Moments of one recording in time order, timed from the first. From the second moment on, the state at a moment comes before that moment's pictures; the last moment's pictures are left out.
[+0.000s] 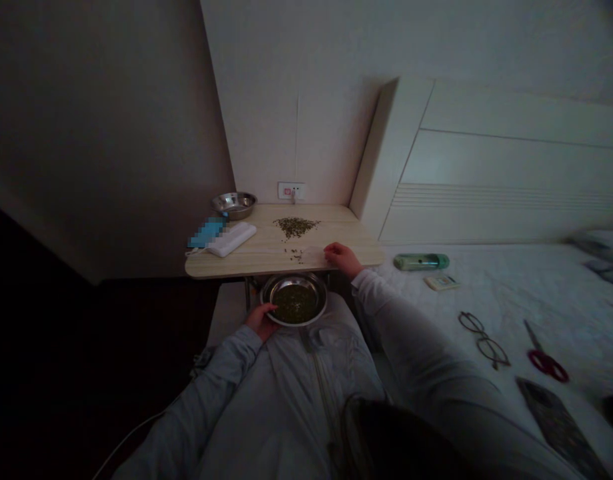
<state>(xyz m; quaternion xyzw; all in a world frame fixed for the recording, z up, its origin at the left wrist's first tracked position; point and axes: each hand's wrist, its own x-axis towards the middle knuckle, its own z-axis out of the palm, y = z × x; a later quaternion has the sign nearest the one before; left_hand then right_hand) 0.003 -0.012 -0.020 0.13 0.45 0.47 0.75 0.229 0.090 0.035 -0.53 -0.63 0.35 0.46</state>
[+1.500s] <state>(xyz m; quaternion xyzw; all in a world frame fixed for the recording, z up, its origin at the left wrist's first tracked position) 0.004 -0.013 -0.018 0.14 0.44 0.48 0.75 0.226 0.082 0.035 -0.50 -0.61 0.39 0.47</state>
